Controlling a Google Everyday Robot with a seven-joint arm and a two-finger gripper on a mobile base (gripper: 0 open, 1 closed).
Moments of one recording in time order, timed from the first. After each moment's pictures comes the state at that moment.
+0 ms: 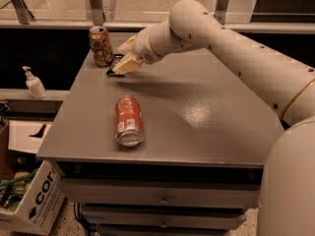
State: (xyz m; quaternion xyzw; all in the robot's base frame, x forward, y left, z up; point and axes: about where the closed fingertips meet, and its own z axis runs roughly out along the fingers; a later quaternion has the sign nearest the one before) arm 0.718 0.097 0.866 -0.63 0.61 0.16 0.46
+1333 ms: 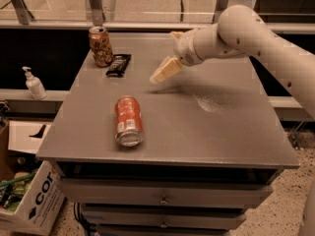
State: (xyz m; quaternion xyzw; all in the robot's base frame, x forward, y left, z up) arm 0.725 -0.016 0.861 -0.55 0.67 0.16 0.47
